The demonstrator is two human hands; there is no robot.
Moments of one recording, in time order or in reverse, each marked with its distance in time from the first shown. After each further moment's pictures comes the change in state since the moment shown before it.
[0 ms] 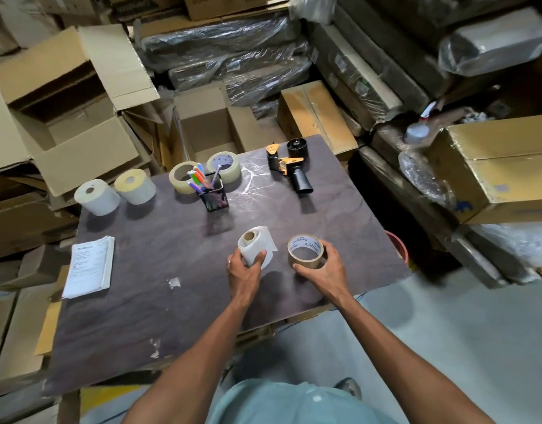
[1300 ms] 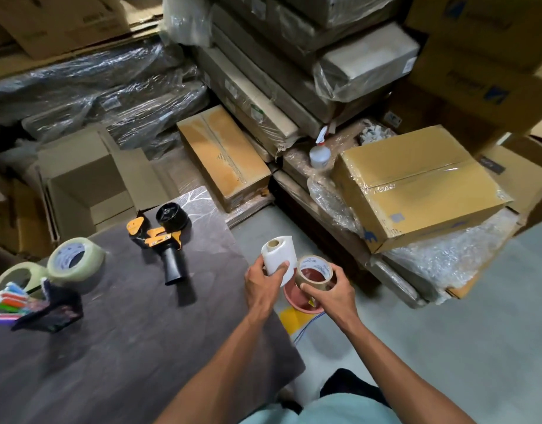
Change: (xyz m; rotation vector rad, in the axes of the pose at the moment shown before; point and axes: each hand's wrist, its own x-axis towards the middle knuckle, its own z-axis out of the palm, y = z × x) left_hand 0.022 0.172 0.365 0.095 -0.311 0.074; right_hand 0.188 0.100 -0.269 0.060 0.248 0.199
